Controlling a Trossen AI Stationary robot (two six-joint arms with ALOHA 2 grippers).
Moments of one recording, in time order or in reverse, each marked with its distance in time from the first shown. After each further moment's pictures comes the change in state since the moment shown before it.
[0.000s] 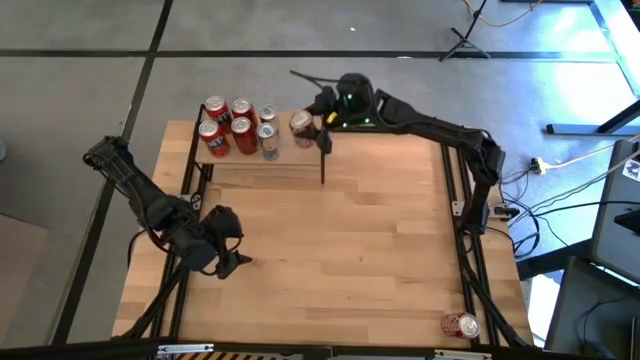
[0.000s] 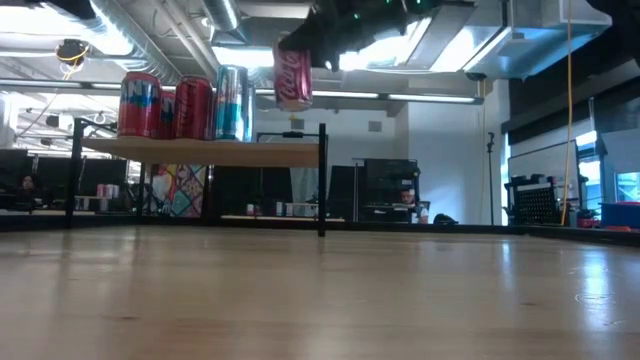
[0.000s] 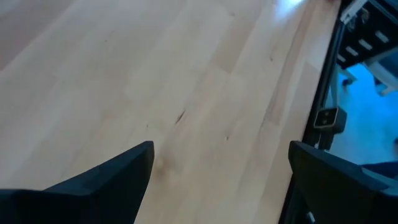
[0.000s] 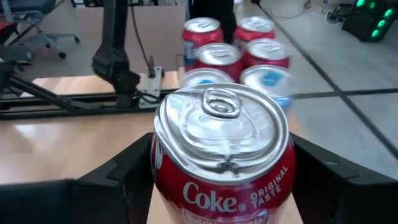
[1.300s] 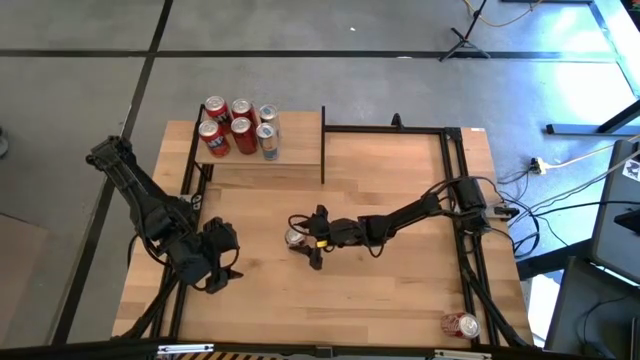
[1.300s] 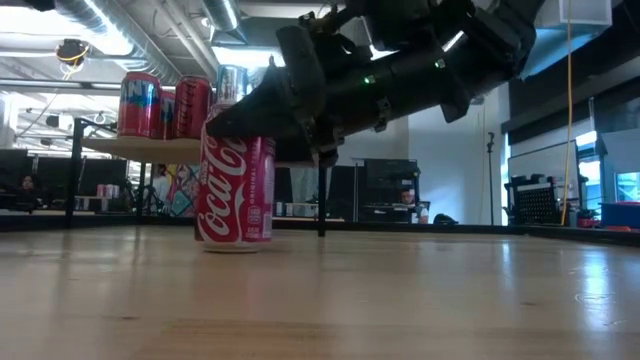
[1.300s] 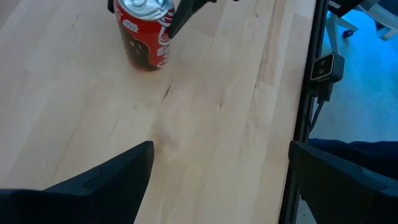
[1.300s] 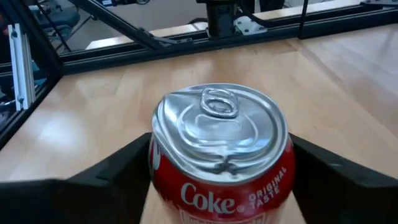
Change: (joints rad) left arm -0.082 0.039 0.000 -0.002 0.058 0.088; right arm 0.598 0.188 -0.720 0.986 0.558 0.366
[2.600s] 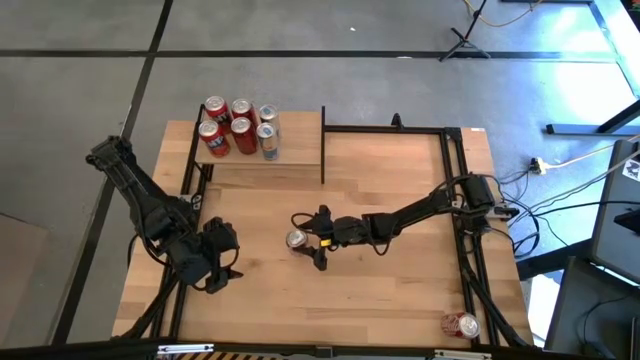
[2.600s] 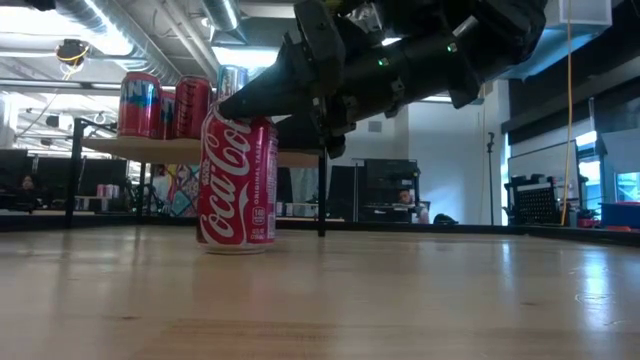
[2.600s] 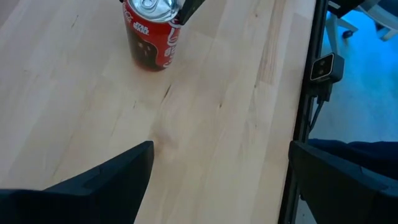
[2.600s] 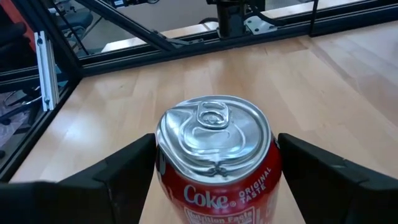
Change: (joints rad) left arm 0.000 0.000 0.000 0.000 0.000 -0.002; right arm 0.001 -0.063 -0.028 -0.053 -0.048 0.034
